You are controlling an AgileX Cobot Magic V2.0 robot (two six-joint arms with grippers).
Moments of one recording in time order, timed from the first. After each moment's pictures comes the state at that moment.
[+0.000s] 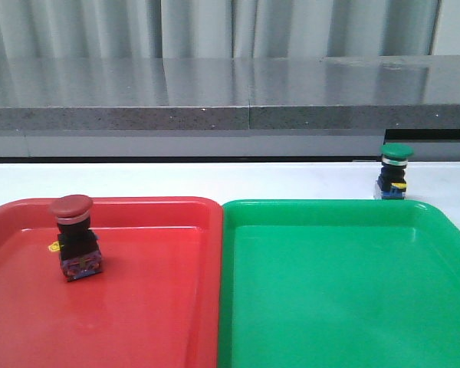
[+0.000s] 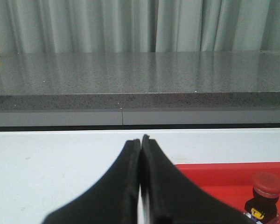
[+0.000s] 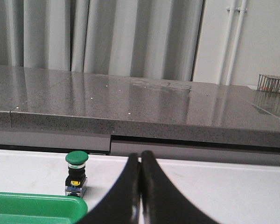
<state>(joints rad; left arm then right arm) -0.03 0.00 0.00 -0.03 0.08 -0.04 -0.06 -0.01 0.03 -0.04 -0.08 -0.03</state>
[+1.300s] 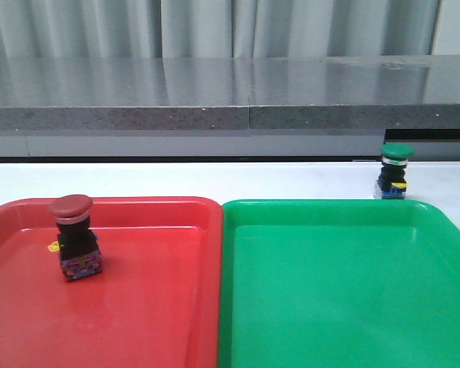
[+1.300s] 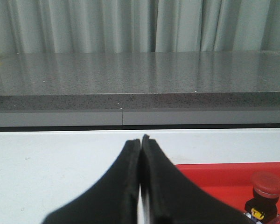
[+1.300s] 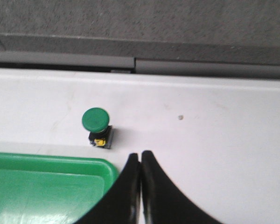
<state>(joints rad) -0.03 0.00 0.00 -0.03 0.07 -0.04 0.02 1.13 -0.92 0.04 0.50 -0.03</state>
